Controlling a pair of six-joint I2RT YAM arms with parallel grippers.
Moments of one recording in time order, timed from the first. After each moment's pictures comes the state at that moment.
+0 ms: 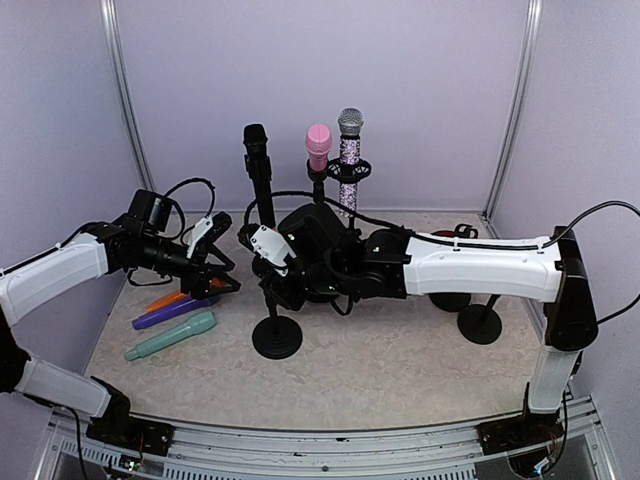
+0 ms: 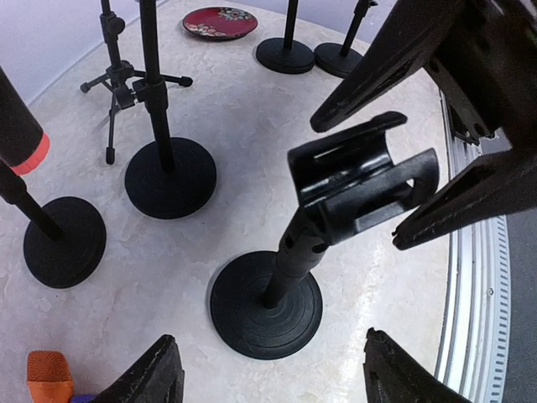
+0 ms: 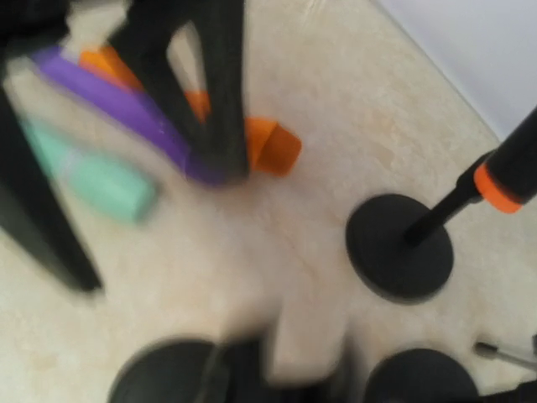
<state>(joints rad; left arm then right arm) -0.36 1.28 0.97 -0.51 0.75 0.48 1.19 1.89 1.64 -0.31 0.27 -0.15</state>
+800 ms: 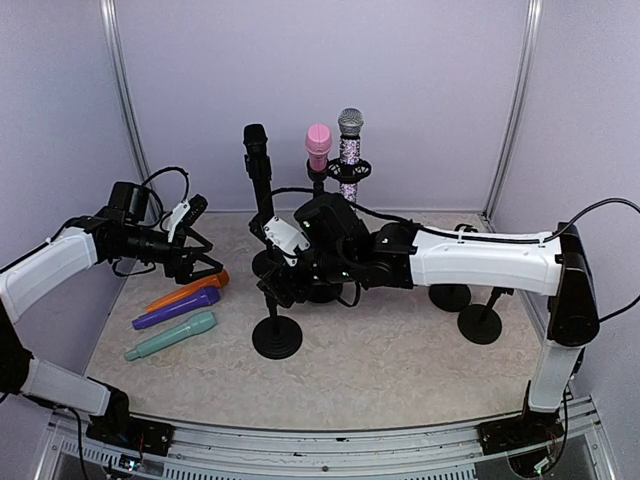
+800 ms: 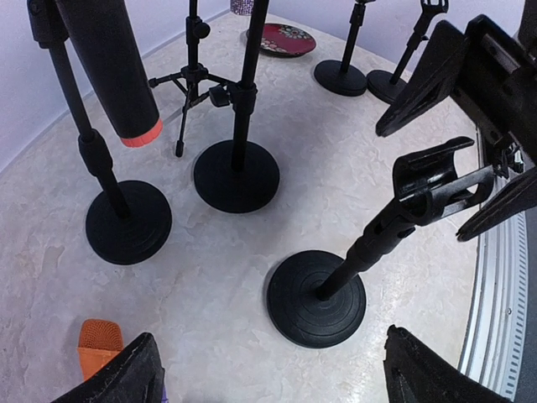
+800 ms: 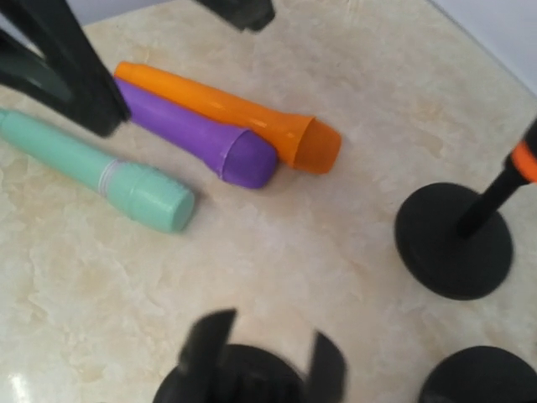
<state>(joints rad) -0.19 1.27 1.01 -0.53 0.79 0.48 1.12 1.86 1.60 -0.27 0.09 -0.05</state>
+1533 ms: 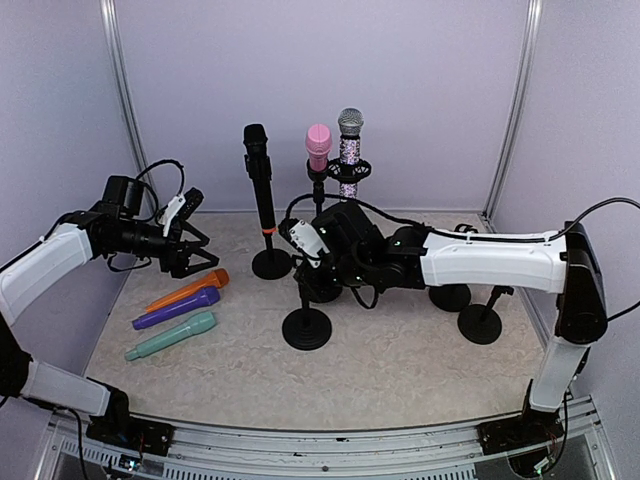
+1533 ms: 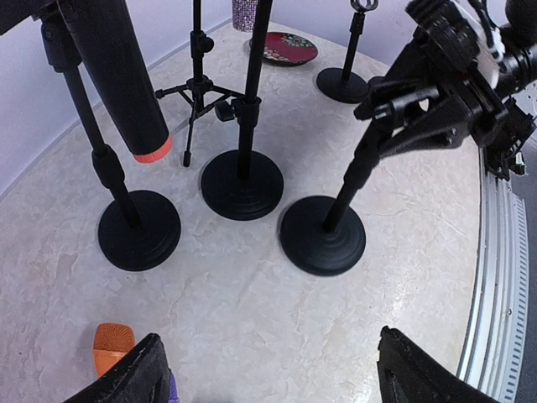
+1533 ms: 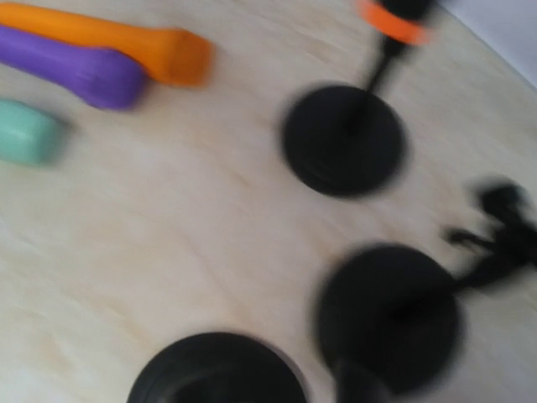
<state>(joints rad) -0.18 1.26 1.05 -0.57 0.79 0.50 1.05 1.82 1.48 -0.30 0.23 -0.03</state>
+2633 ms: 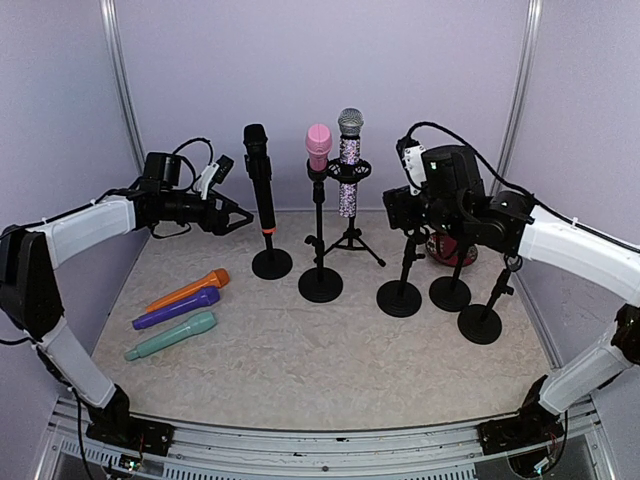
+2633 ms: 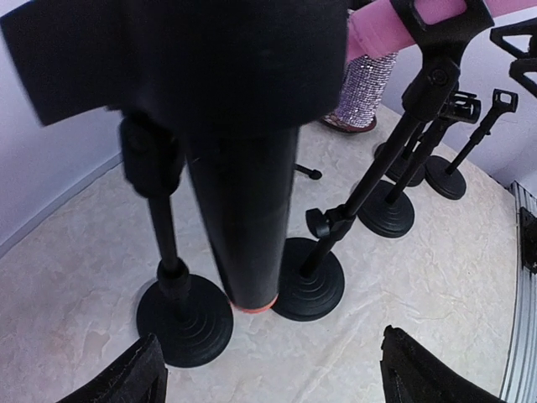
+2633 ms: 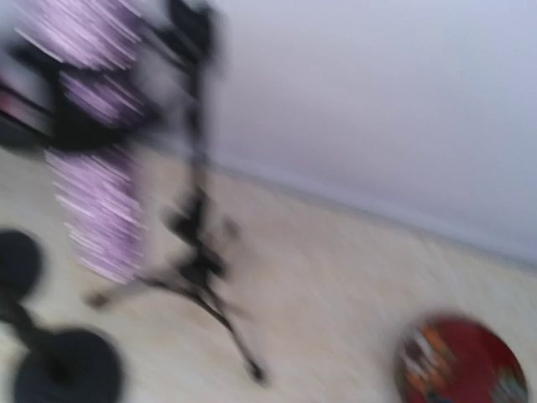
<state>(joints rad) -0.25 1.61 1.30 -0.24 0.69 0.20 0.81 1.41 1.32 -0.31 0.56 0.06</state>
